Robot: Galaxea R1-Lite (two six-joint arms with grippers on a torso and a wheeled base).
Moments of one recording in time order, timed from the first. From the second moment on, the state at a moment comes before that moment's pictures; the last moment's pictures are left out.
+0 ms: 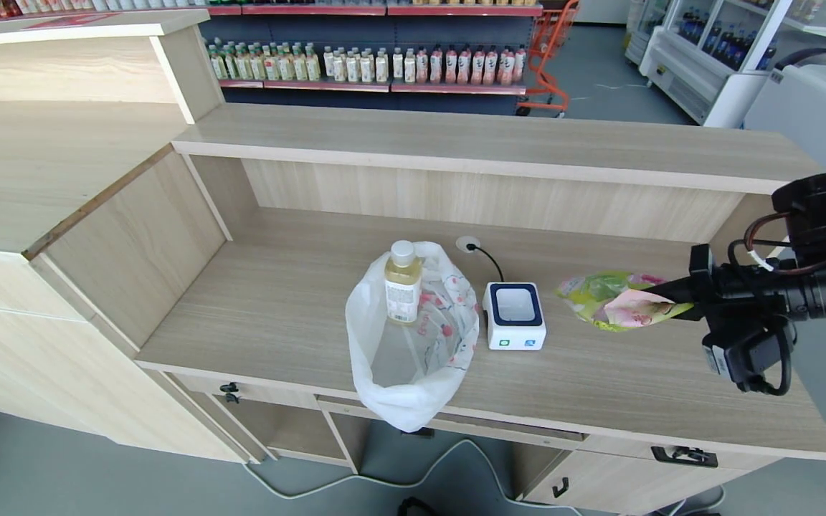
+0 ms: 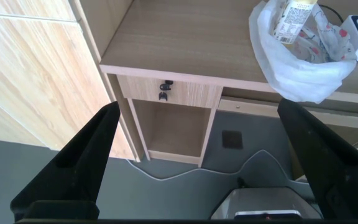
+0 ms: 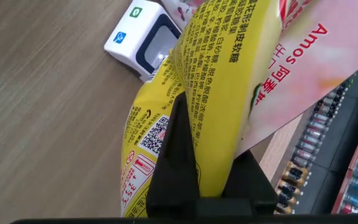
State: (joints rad) left arm -0.01 0.00 0.00 0.00 -0.02 0.00; right arm -0.03 1.71 -1.12 0.14 0.74 -2.37
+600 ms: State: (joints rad) left arm -0.01 0.00 0.00 0.00 -0.02 0.00; right arm -0.02 1.81 -1.20 0.14 0.71 -2.49
